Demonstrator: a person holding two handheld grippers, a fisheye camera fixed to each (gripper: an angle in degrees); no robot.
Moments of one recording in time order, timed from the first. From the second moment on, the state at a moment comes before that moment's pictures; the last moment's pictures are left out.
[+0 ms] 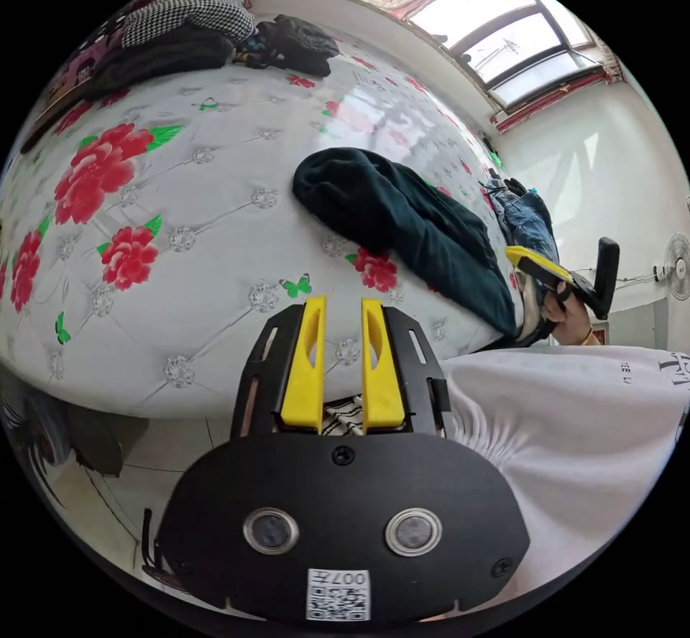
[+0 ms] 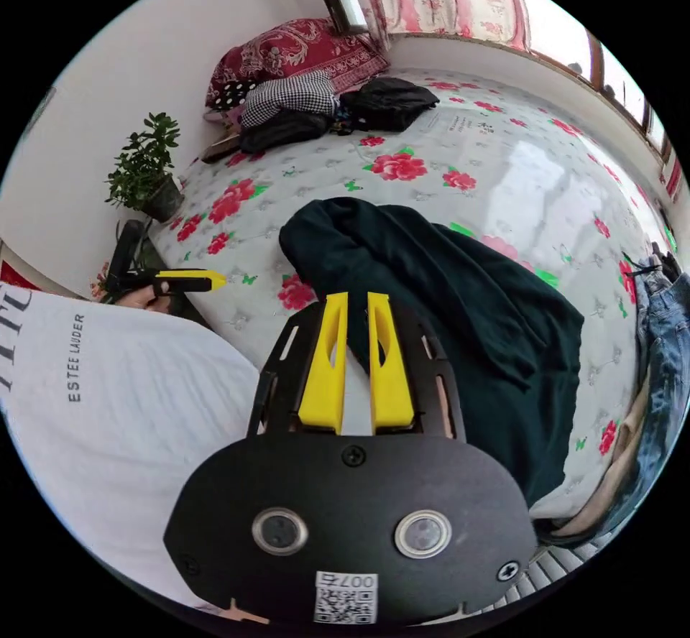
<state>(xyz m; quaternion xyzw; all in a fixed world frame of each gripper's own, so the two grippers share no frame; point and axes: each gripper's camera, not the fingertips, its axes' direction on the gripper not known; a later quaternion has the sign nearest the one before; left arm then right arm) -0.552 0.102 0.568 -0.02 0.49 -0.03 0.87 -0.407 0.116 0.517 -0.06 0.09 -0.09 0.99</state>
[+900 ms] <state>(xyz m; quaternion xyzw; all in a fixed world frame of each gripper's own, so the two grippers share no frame) -0.560 0.013 0.576 -0.06 0.50 0.01 0.87 -0.337 0.076 0.665 -0.14 -0.01 -0.08 0.99</state>
